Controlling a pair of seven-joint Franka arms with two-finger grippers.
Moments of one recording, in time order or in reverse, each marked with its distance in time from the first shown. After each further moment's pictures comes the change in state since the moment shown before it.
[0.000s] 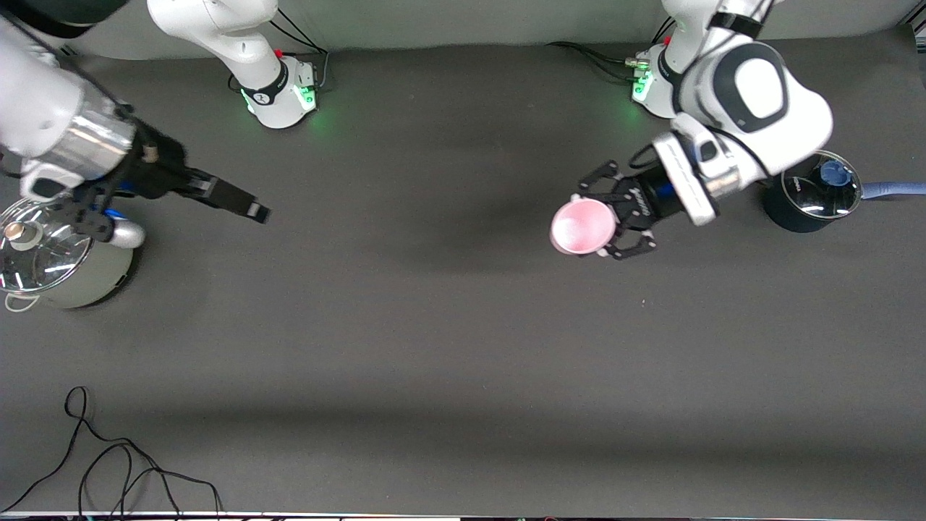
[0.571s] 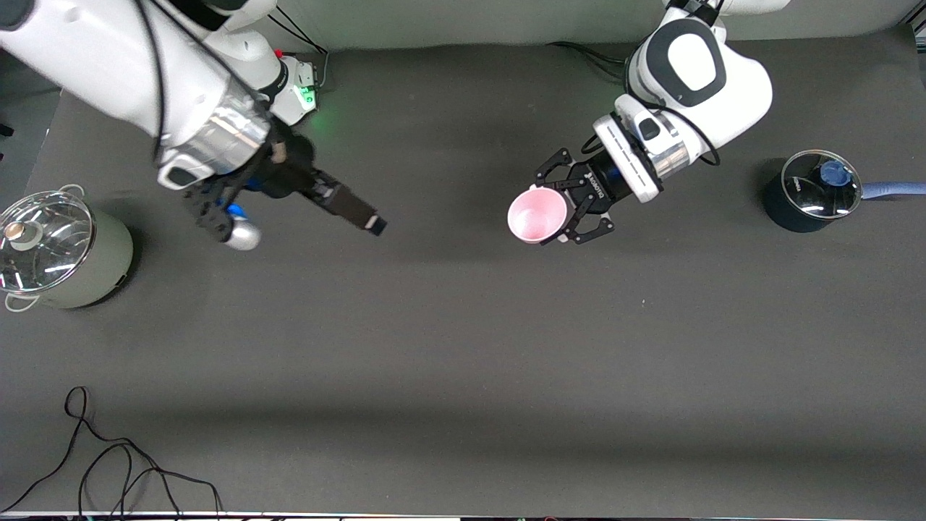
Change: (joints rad) left arm -0.142 0.034 0.001 0.026 -0.026 0.230 0.002; right arm 0.225 0.175 0.000 0.220 -0.005 0.148 0.362
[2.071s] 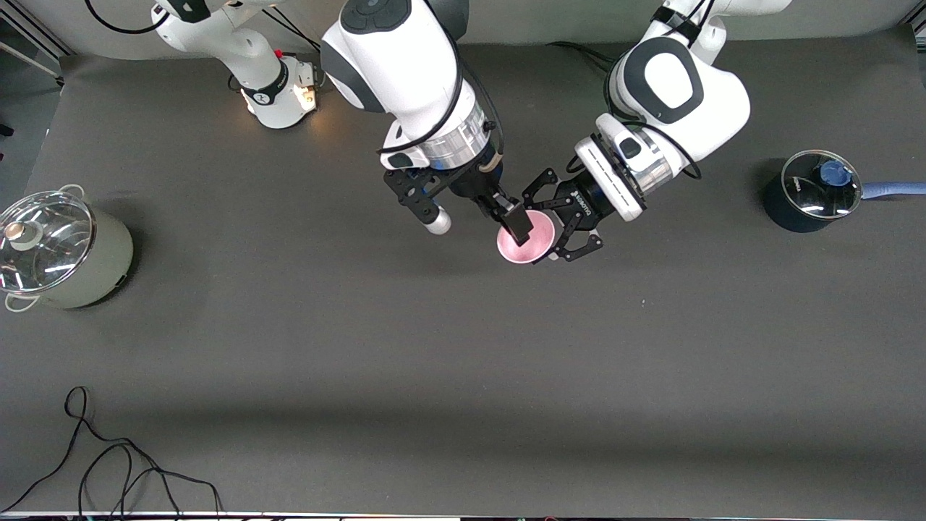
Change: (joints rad) left arm -0.041 0.083 0.001 0.069 -0.012 0.099 0.011; right arm 0.284 0.250 -0.011 0.122 -0.262 0.225 0.523
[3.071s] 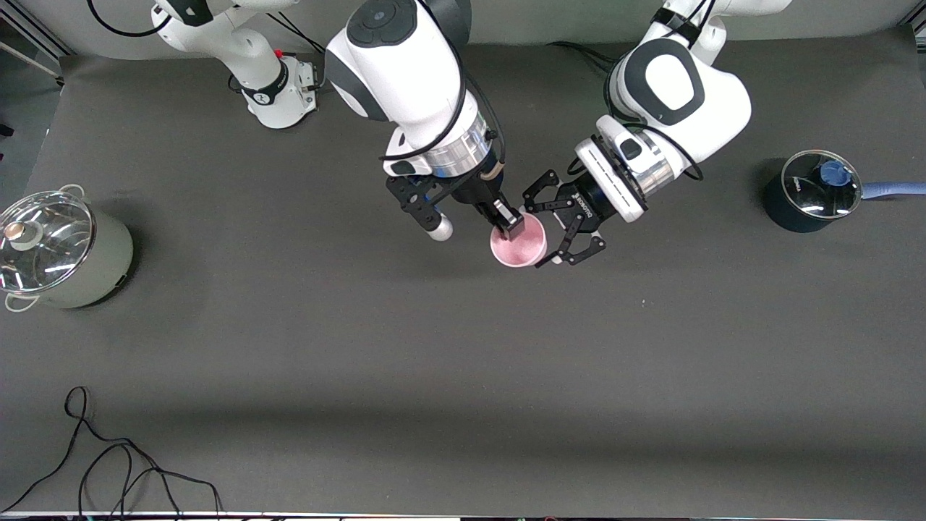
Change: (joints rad) left arm -0.002 0.008 0.005 0.011 -0.002 0.006 0.022; right arm -0.003 0.012 -0.007 0.009 -0.001 -0.004 -0.004
